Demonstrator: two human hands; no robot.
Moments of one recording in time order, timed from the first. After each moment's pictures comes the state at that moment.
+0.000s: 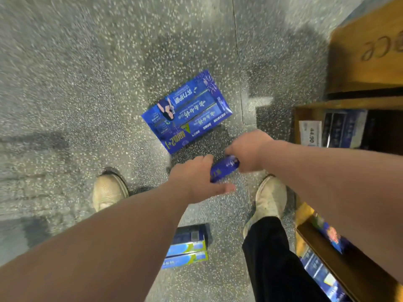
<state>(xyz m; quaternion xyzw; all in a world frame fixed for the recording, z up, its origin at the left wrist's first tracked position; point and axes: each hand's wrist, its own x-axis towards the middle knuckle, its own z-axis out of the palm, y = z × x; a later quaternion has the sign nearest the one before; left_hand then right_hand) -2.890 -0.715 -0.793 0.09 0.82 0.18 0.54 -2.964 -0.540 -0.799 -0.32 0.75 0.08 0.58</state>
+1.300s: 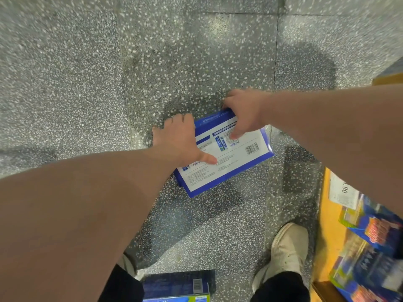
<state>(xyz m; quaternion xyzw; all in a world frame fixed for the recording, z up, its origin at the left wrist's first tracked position) -3.024 -0.797 -0.906 -0.03 0.89 0.11 0.44 -3.132 -0.627 -0.886 -0.27 0.81 0.08 0.52</state>
